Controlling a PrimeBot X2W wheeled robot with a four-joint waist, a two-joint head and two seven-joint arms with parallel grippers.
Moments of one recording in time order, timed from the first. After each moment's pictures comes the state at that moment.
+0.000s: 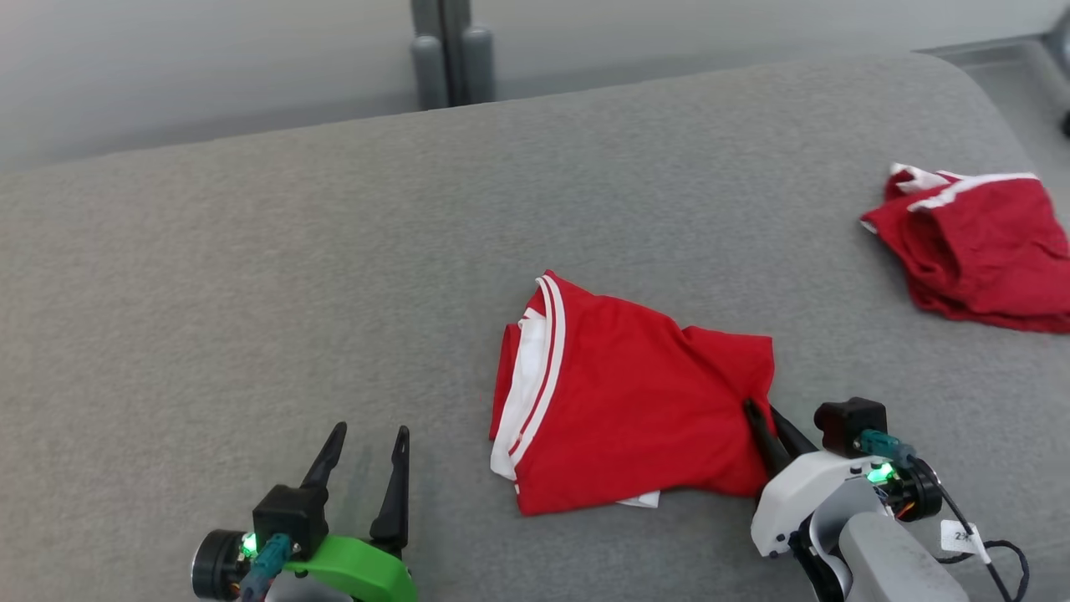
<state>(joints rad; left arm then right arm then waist) -0.06 0.05 -0.20 0.37 -0.18 -0.13 -0.26 -0.38 -0.05 0.15 0.84 0.23 0.13 -0.27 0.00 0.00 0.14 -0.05</state>
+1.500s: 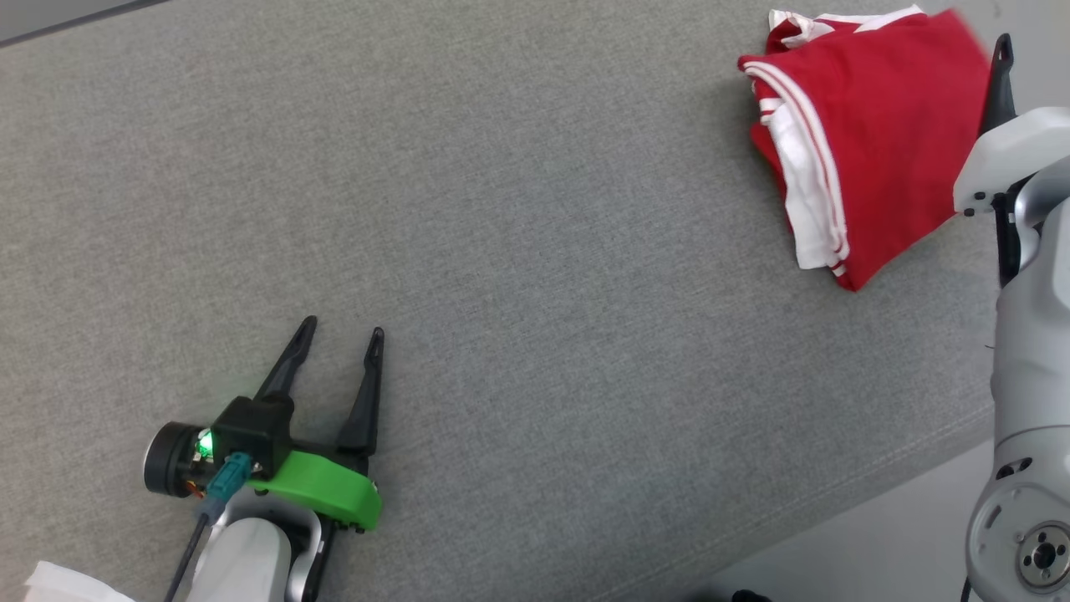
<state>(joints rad) -0.22 0.14 -0.23 0.31 -0.18 -0.13 -0.26 -0.97 -0.10 -0.61 0.84 -0.50 0.13 -0.22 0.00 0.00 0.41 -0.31</state>
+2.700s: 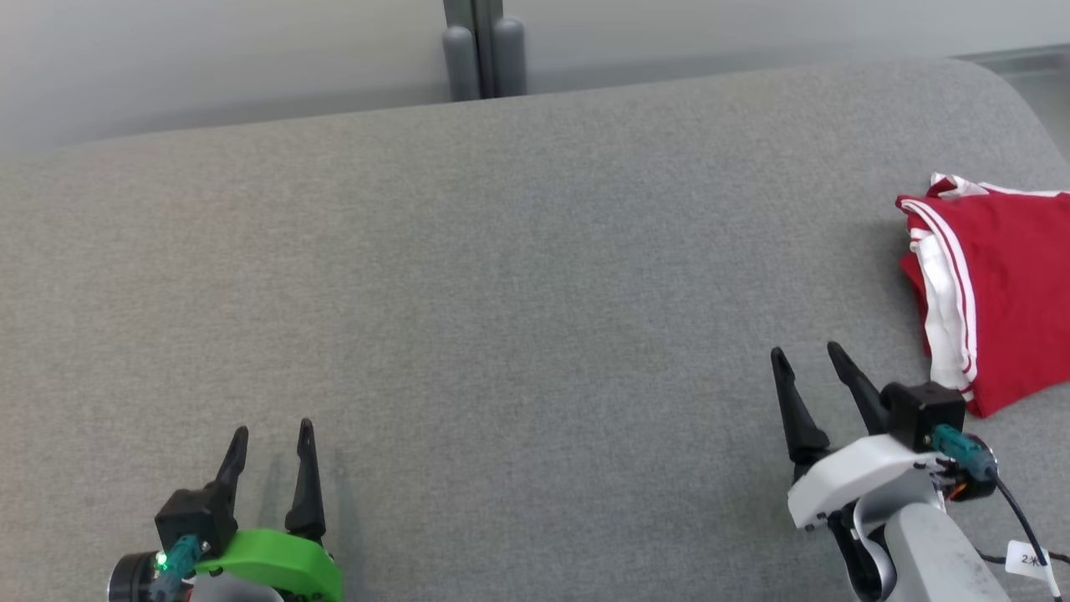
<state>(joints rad) -0.08 0.05 0.00 0.40 -0.18 -0.13 -0.26 -0.25 -0.05 0.03 0.46 0.21 0.13 -0.26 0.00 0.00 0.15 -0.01</state>
